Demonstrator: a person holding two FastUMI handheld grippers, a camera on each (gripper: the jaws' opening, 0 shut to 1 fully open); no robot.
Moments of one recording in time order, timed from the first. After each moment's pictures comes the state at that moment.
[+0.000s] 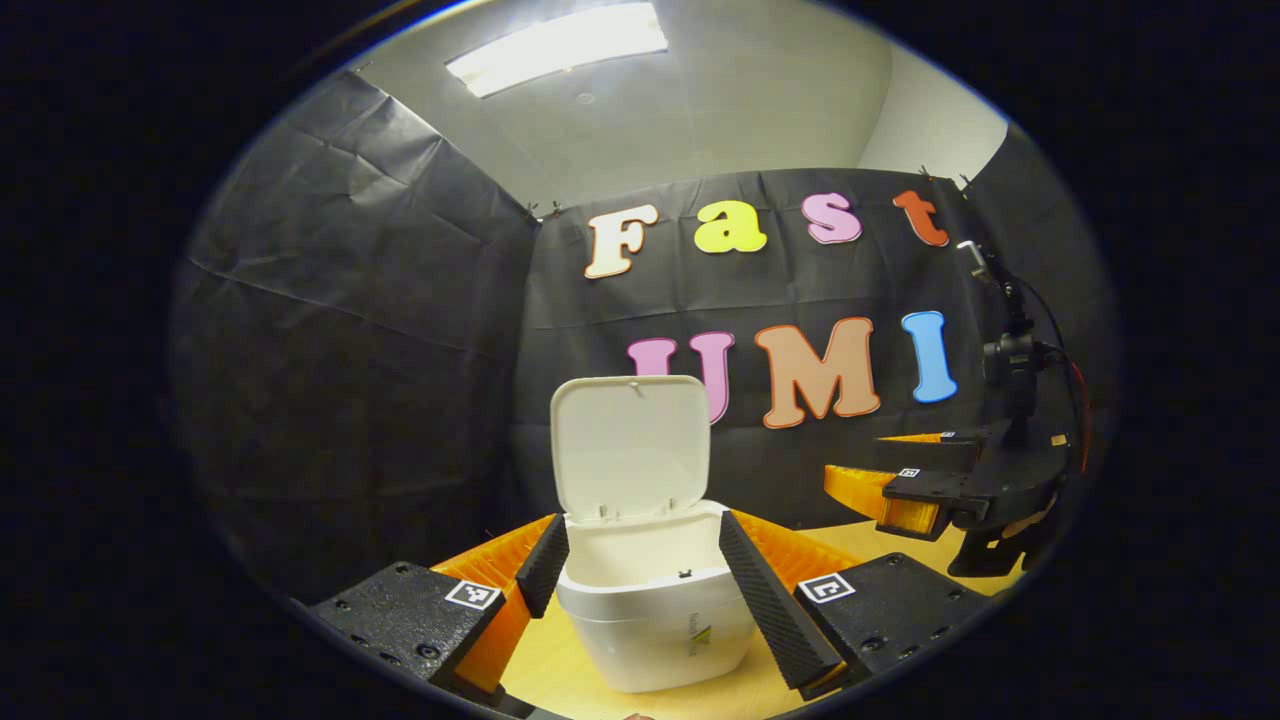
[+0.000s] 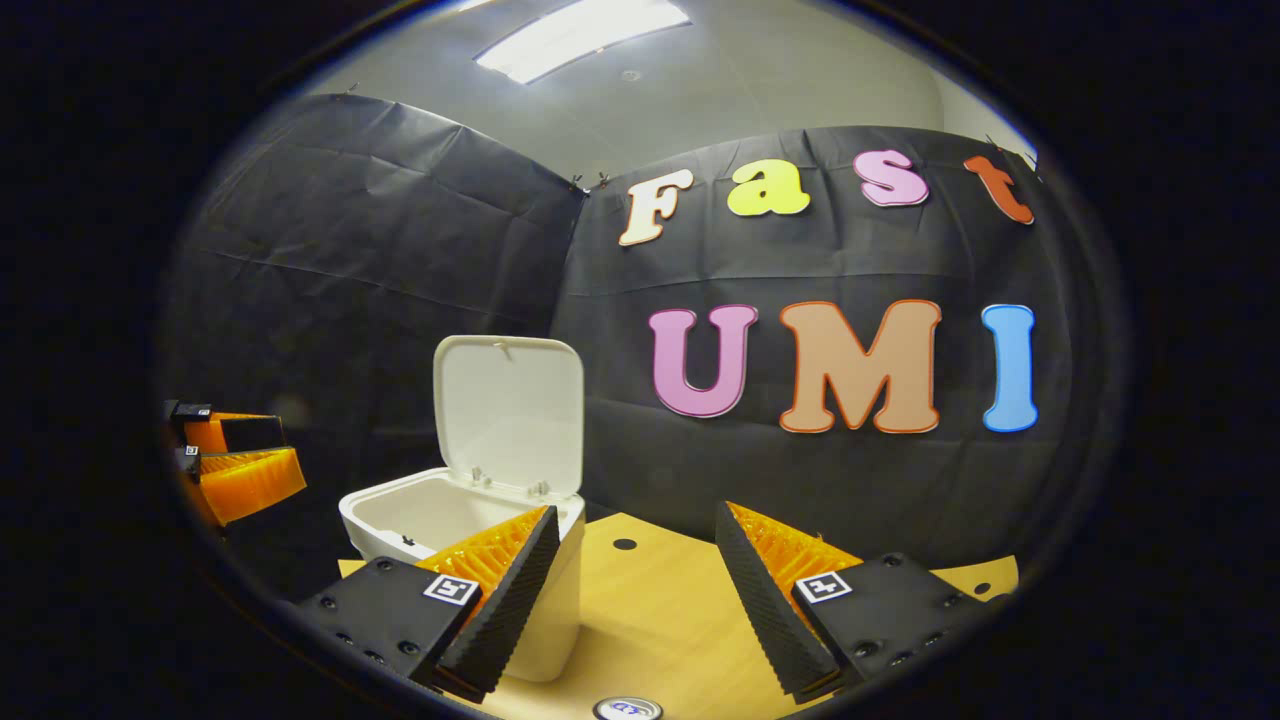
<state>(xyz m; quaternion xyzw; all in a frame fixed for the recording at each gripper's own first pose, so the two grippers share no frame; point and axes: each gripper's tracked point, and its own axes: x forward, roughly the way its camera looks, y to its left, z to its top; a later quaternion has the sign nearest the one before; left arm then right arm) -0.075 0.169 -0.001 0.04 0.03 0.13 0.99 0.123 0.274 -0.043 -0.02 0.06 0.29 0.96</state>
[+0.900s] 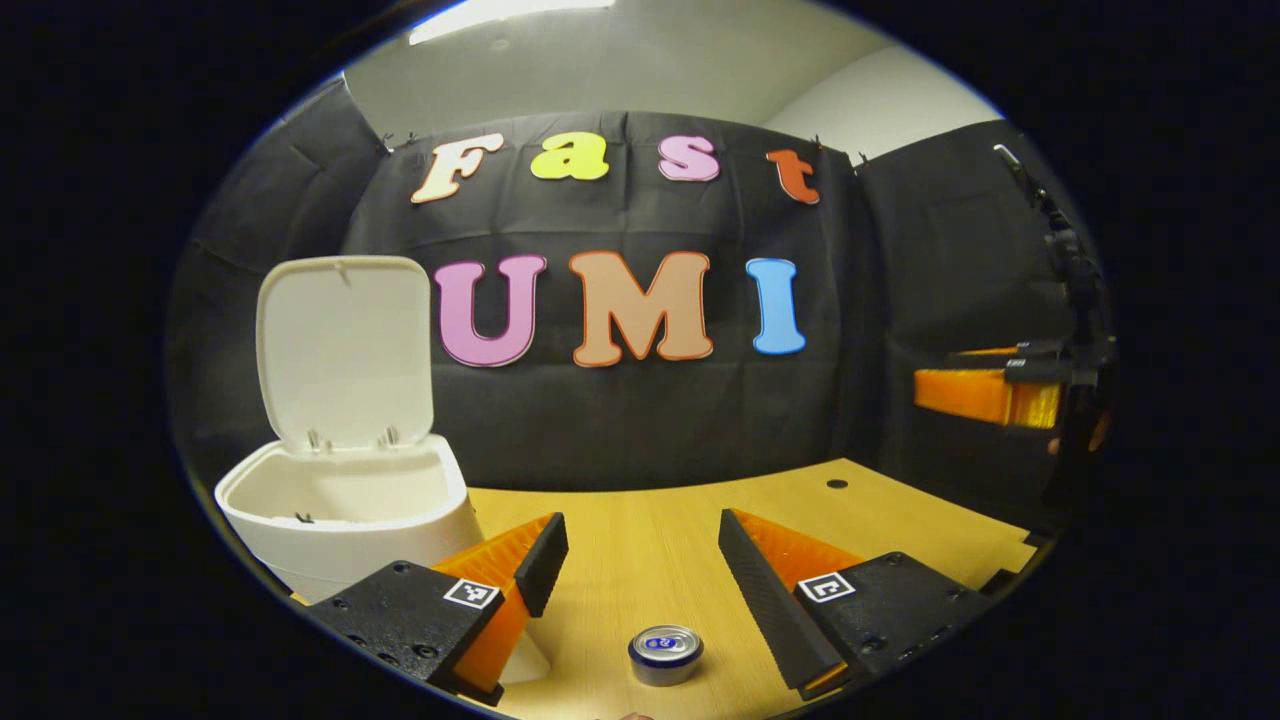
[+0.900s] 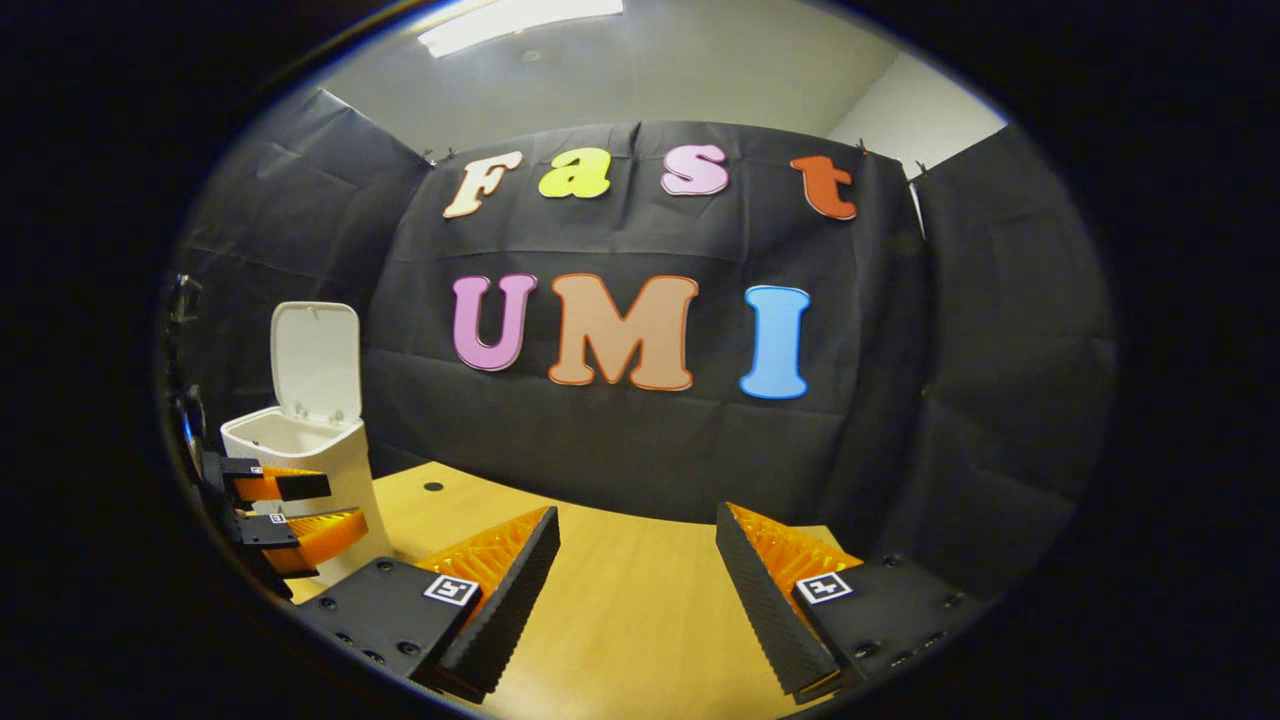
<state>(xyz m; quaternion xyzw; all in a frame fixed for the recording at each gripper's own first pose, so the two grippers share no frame) 0.024 -0.007 -0.146 -0.01 0.13 -0.07 0.99 0.075 -0.011 -0.069 -0.04 0.12 0.04 0.99</state>
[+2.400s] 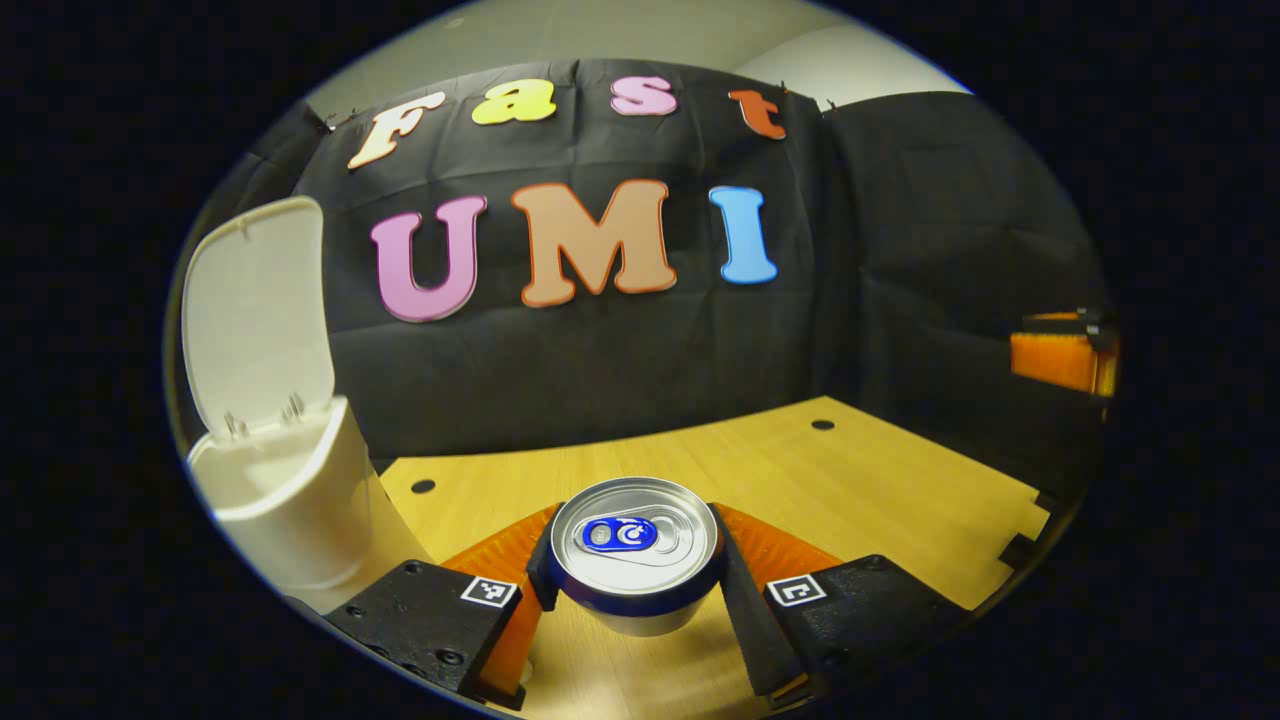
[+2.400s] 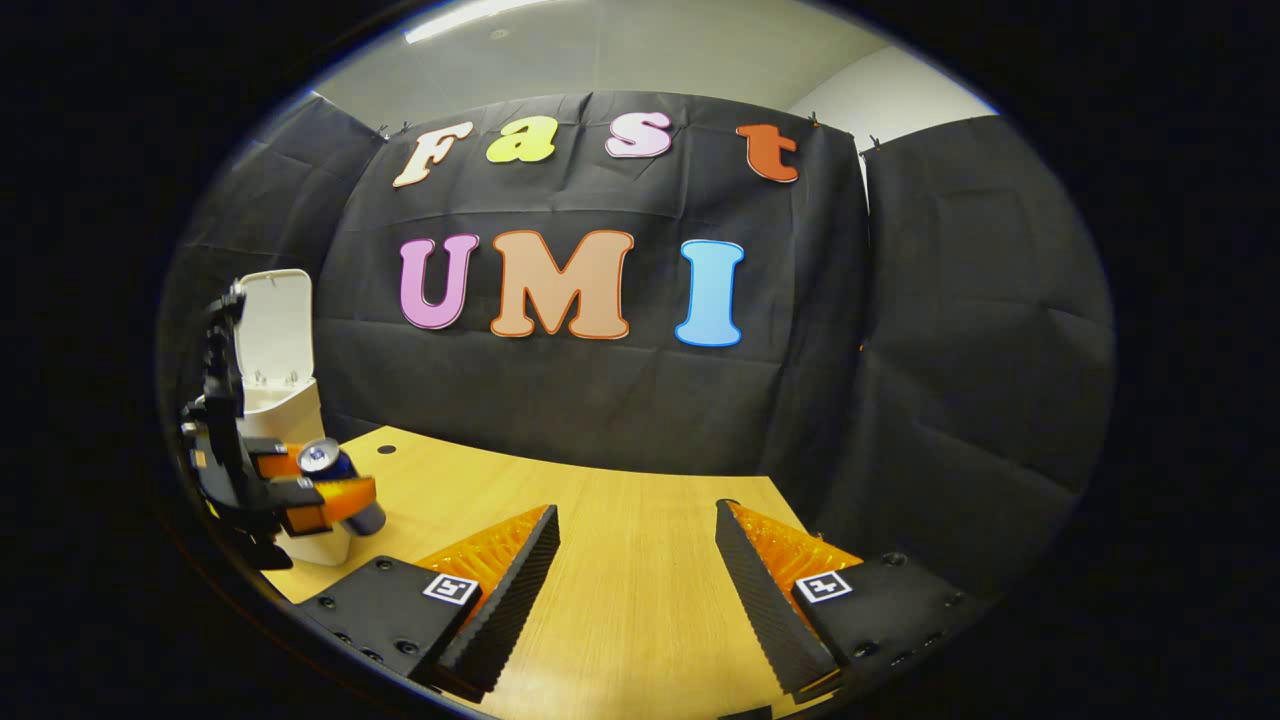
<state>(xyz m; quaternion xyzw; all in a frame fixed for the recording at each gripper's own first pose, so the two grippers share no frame) 0.069 -0.030 -0.140 0.02 0.16 -0.12 0.98 0.039 -0.046 -0.106 -0.02 0.17 -0.01 0.99</state>
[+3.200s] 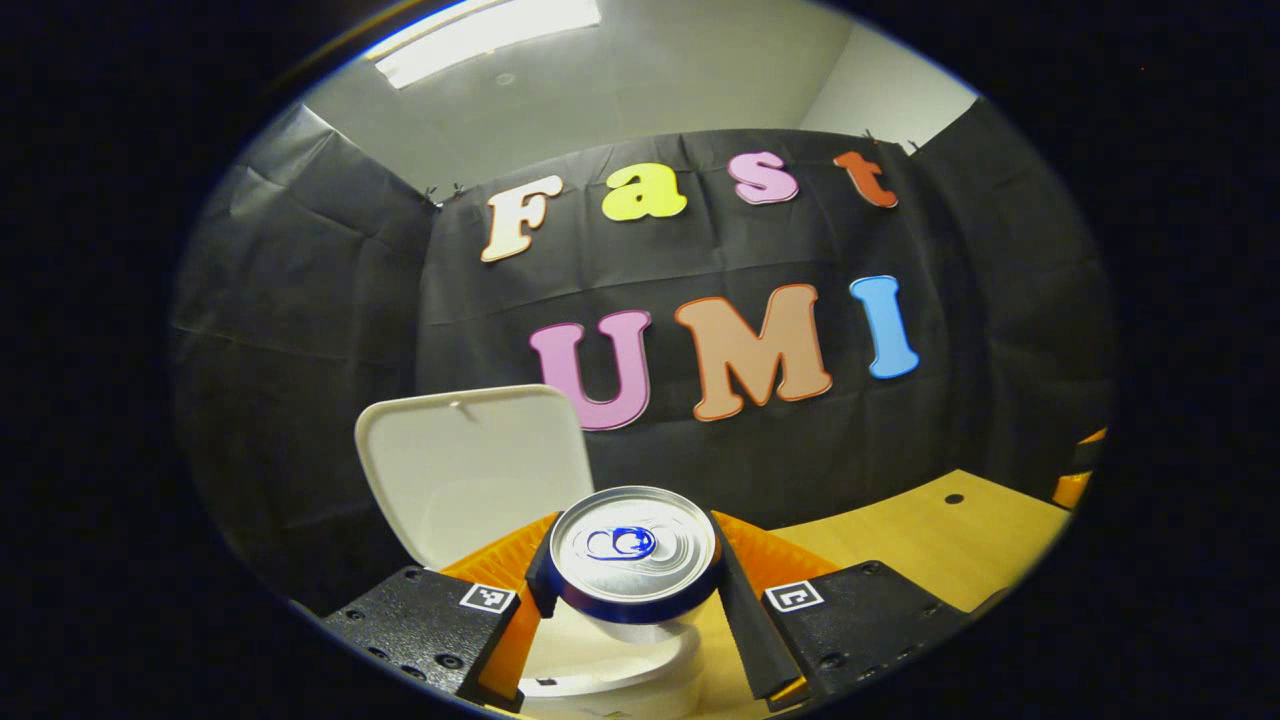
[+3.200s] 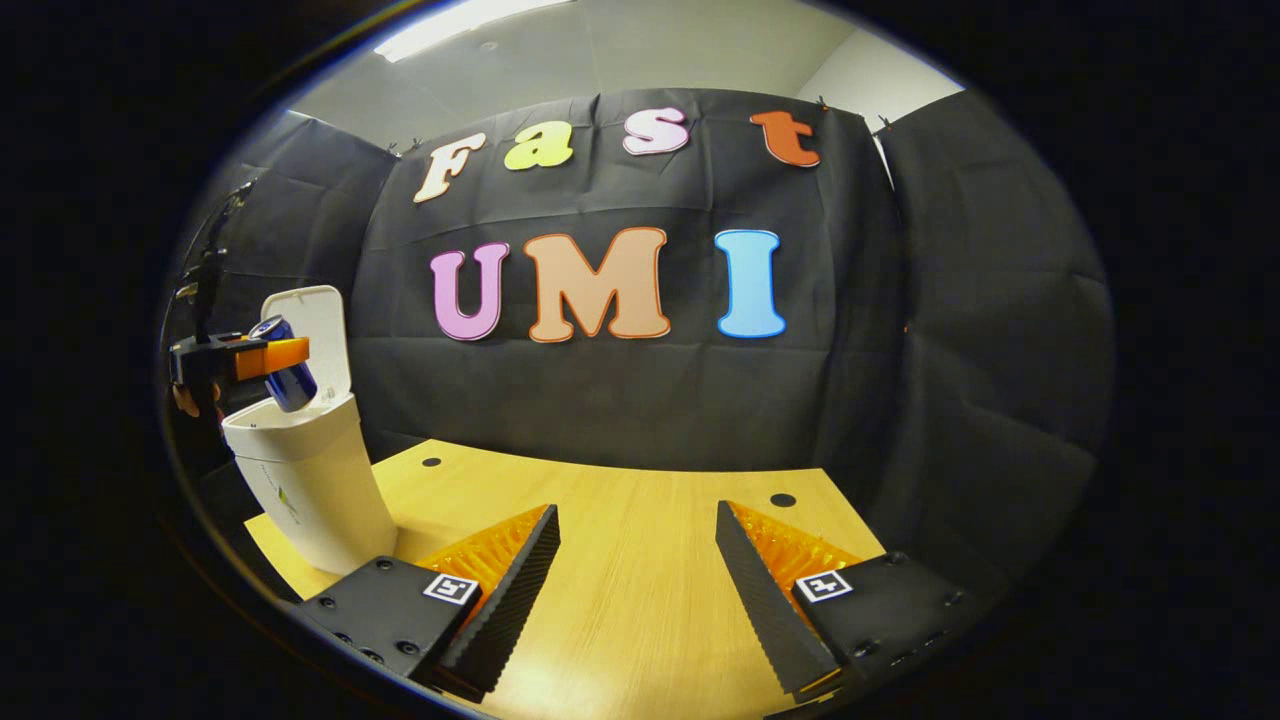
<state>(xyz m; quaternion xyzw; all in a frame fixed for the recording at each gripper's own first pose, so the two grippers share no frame) 0.068 0.160 -0.030 0.07 0.09 0.09 0.99 0.057 -0.009 -0.123 0.01 0.17 0.06 0.98</state>
